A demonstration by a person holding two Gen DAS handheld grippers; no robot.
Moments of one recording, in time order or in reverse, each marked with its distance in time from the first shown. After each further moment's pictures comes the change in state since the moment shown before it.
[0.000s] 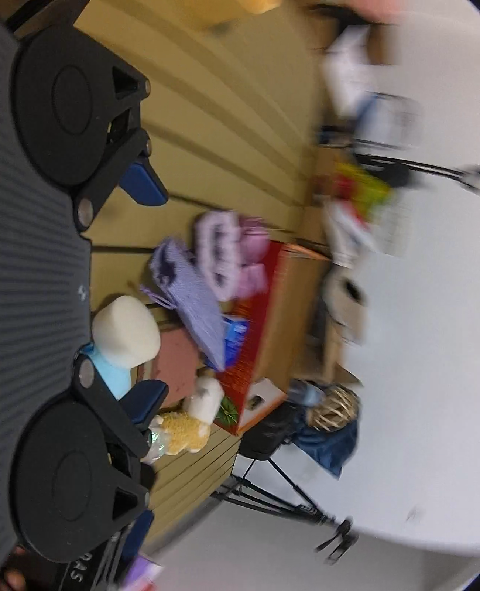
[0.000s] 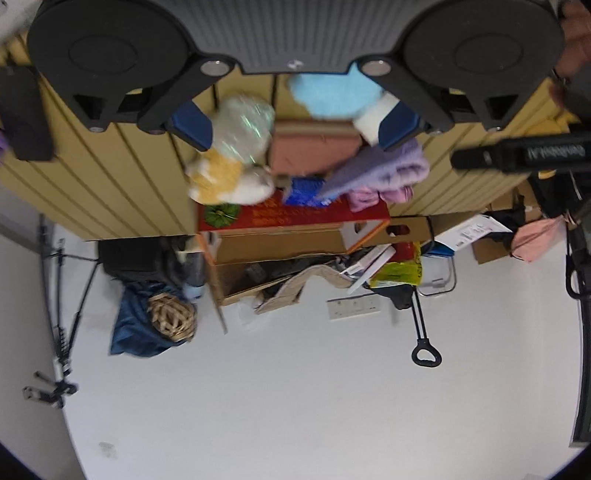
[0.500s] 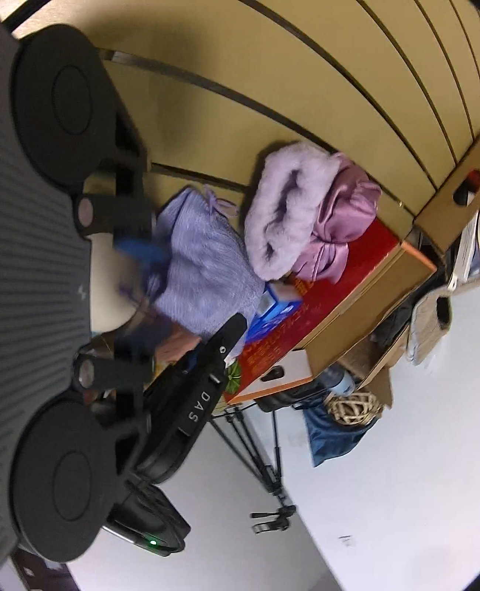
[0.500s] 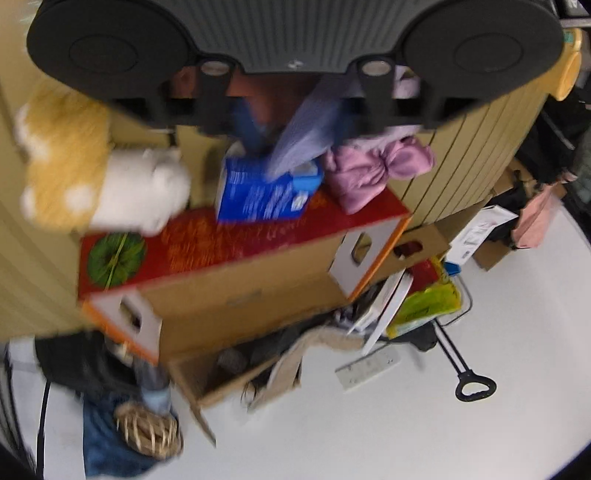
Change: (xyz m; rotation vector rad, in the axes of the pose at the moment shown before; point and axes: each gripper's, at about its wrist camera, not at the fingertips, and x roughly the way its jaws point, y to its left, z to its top) left arm 0.102 0.054 0.019 -0.362 0.270 -0.325; right arm 0.199 -0.003 0.031 0.285 0.240 0.134
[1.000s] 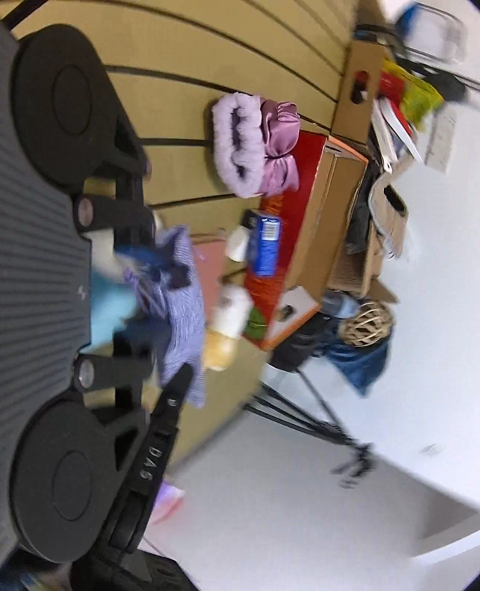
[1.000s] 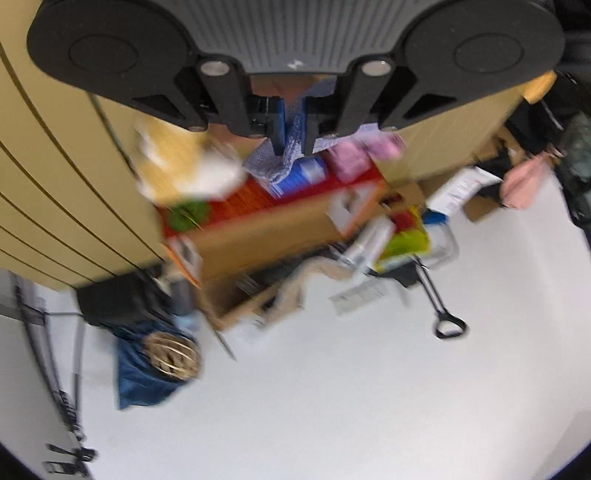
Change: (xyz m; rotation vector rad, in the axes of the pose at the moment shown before) left arm -0.036 -0.075 -0.071 0.499 -0.110 0.065; right arm -0.144 -0.011 -0.064 -0.028 -0.173 -0.107
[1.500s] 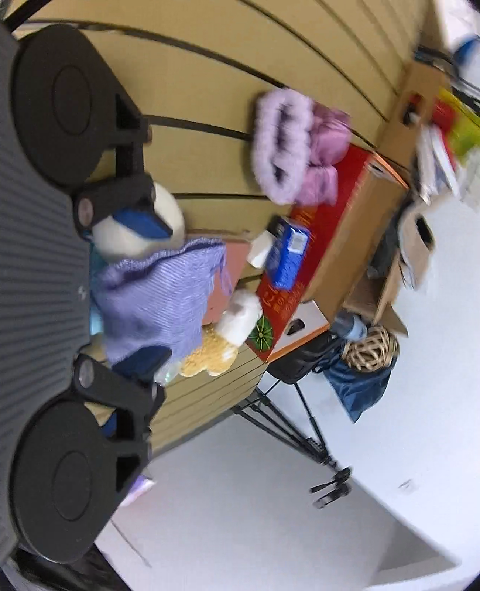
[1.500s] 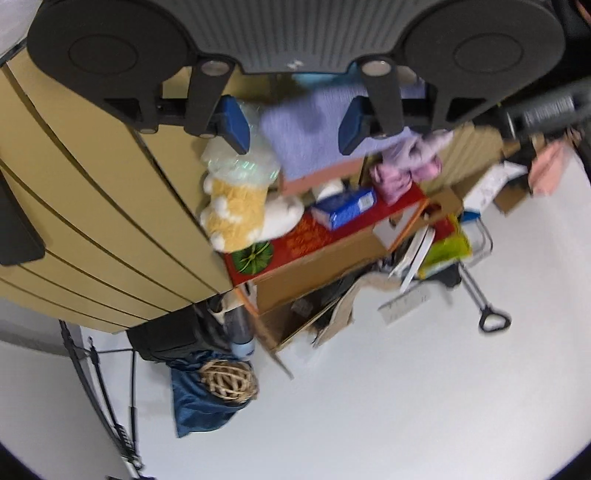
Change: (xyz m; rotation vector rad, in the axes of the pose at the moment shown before) left arm 0.023 0.021 0.001 -0.186 0.020 -0.025; right arm -0.011 -0.035 -0.006 0.130 -0.018 -0.033
